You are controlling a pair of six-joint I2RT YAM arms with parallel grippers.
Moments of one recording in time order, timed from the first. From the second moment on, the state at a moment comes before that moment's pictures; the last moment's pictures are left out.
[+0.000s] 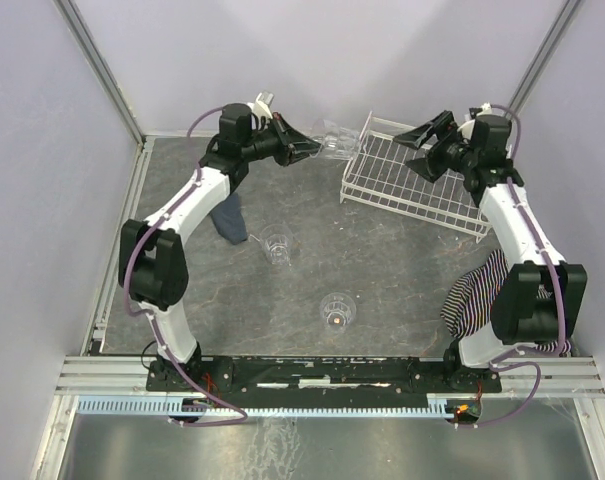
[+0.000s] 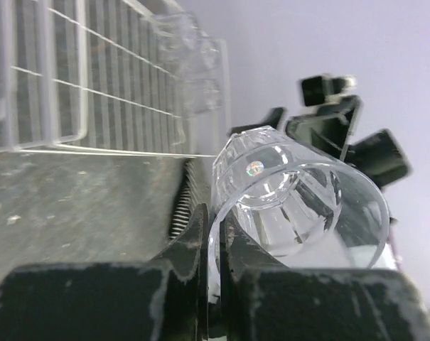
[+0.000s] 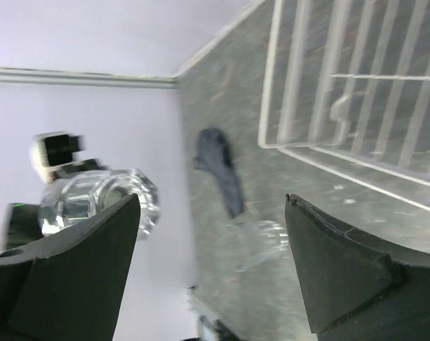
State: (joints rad) left arm -0.35 1.83 1.59 -0.04 0.67 -1.00; right arm -0.03 1.53 1.35 -0.27 -0.53 0.89
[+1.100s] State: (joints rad) left arm -0.38 1.96 1.47 0.57 0.80 -1.53; right arm 0.17 1.69 1.24 0.57 -0.73 1.65
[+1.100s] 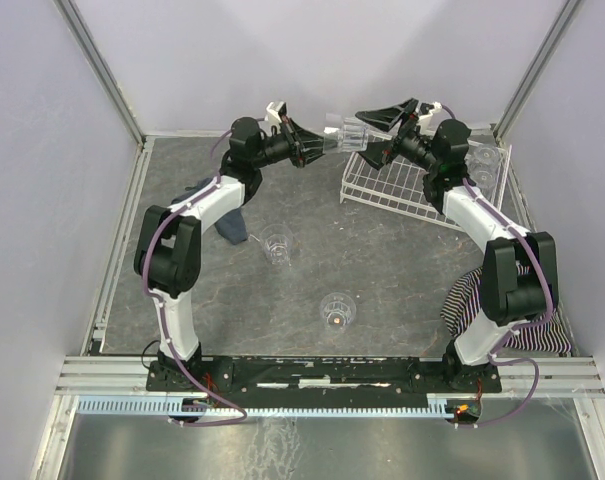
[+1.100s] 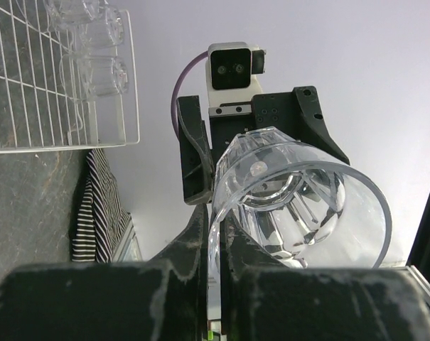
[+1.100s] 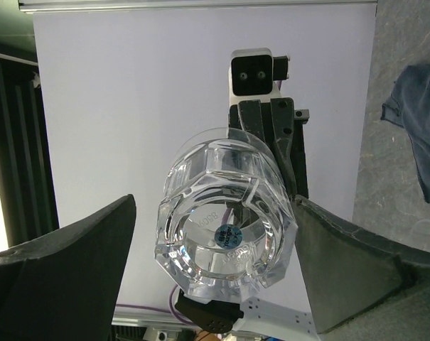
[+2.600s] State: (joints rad) left arm -0.23 1.88 1.43 -0.04 0.70 -1.00; right arm 0.04 1.86 1.81 -0.43 -0.48 0.79
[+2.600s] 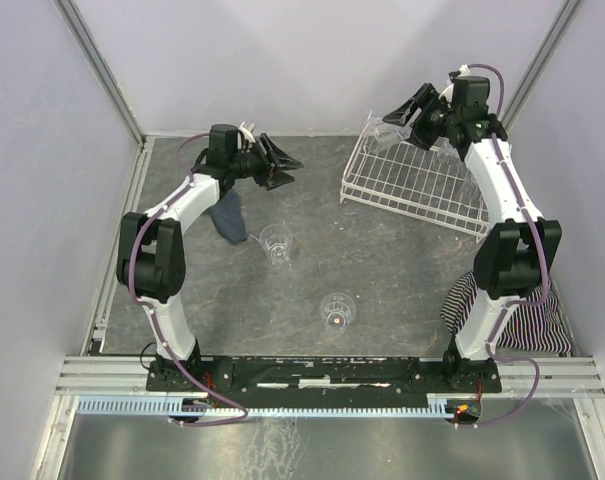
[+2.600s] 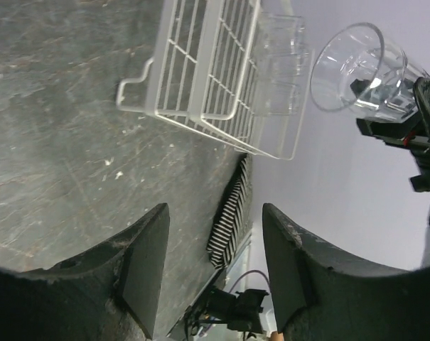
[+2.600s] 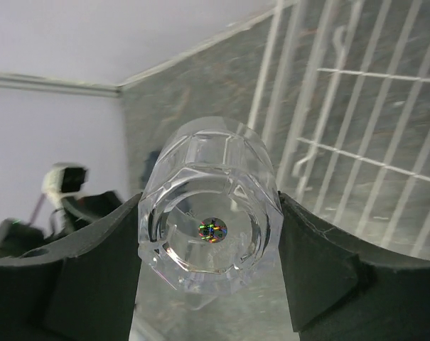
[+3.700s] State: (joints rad) left arm -0.19 2.01 1.61 -0.26 0.69 -0.81; right arm 0.06 2.15 2.19 -0.94 0.14 0.32
